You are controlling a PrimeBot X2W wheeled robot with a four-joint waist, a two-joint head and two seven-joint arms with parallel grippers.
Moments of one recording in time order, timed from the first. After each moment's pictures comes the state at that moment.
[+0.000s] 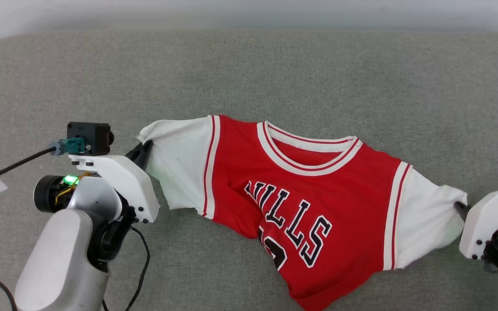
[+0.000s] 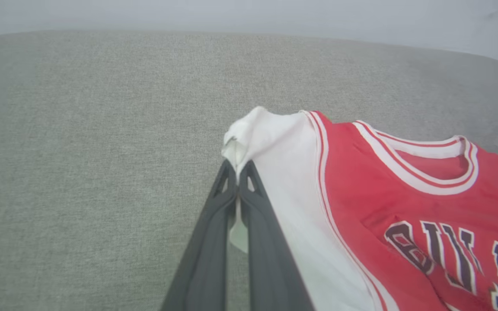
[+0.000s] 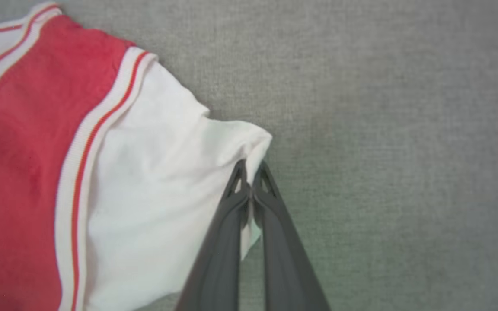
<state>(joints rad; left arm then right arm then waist) -0.42 0.31 -0.22 0.16 -0.50 -0.01 0.41 -0.24 -0.17 -0.21 0.17 0.25 0.13 0.75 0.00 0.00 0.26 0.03</state>
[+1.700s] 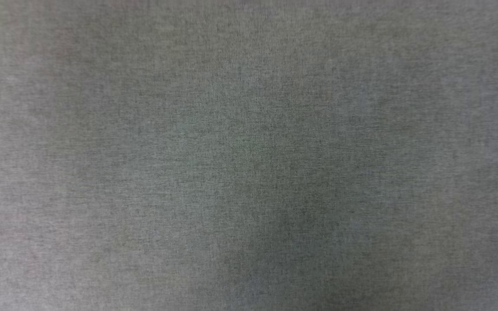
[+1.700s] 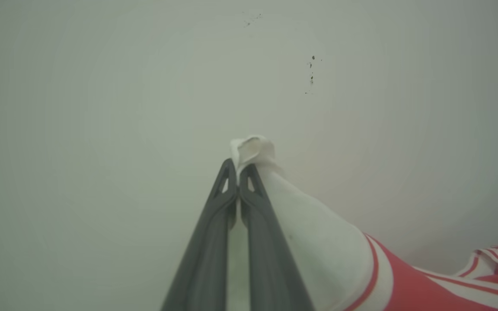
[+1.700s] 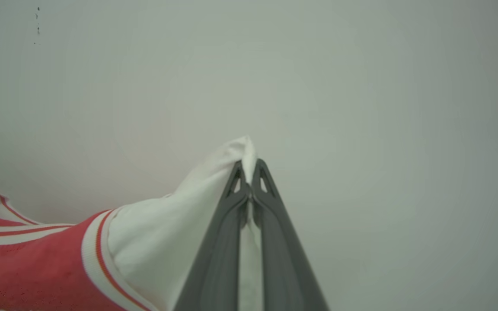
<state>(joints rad) -1.80 0.31 -0.17 0.77 -0.40 -0.07 -0.18 -1.77 -0.38 0.12 0.67 0.26 0.13 0.05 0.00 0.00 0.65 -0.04</state>
